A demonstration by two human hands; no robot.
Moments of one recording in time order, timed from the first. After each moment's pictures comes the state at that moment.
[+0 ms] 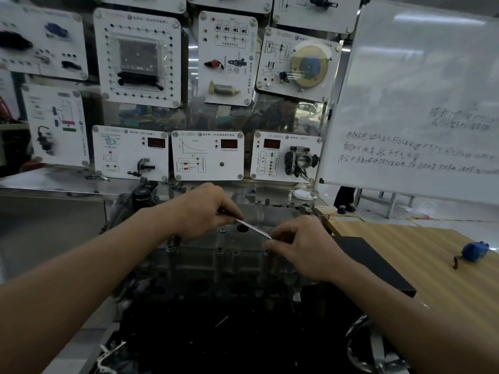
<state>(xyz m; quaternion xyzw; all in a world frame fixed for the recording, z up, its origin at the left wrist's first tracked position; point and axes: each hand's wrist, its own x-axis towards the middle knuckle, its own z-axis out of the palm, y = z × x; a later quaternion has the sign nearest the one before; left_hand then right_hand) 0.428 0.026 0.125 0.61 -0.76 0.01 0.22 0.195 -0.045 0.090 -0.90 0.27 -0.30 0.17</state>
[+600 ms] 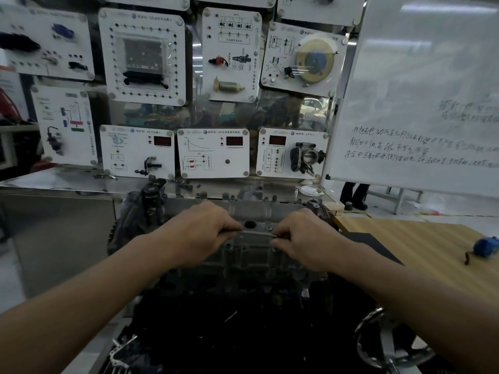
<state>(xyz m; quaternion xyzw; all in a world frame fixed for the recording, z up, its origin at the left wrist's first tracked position) 0.416 0.061 0.099 0.62 -0.75 0.08 0.19 0.210 -0.046 0.101 -0.94 0.29 -0.16 0.06</state>
